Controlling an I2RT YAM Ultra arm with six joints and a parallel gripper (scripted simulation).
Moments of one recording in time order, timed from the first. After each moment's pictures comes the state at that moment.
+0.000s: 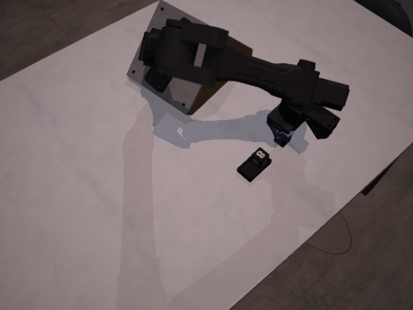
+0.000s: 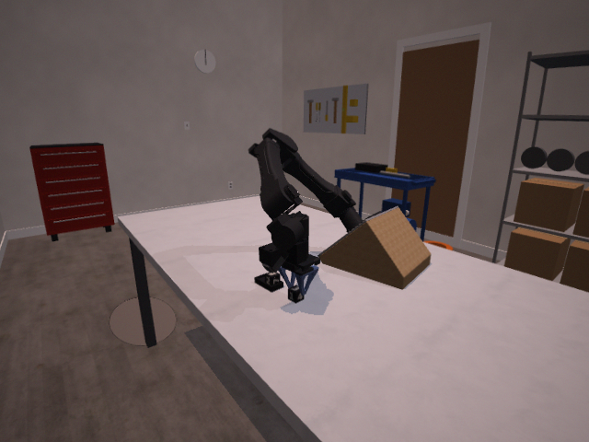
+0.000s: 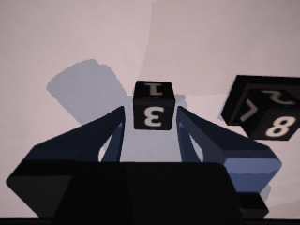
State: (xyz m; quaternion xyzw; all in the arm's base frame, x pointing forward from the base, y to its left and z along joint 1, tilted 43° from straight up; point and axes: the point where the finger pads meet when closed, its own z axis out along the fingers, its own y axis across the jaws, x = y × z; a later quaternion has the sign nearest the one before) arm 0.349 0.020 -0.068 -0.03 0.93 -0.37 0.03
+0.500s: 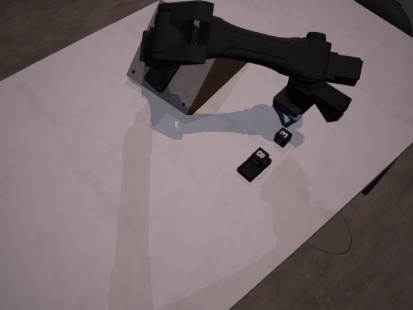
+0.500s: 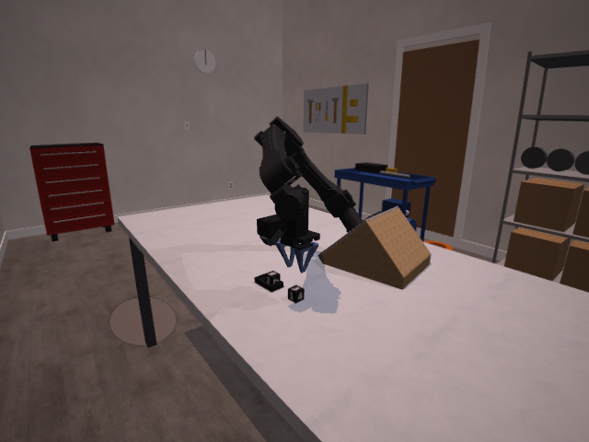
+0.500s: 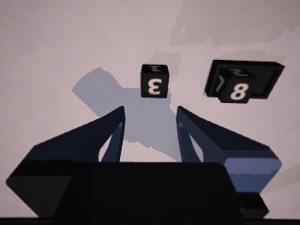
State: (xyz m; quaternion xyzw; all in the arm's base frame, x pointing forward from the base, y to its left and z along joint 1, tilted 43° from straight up) arm 0.349 0.067 -0.021 -0.03 0.93 -0.36 0.04
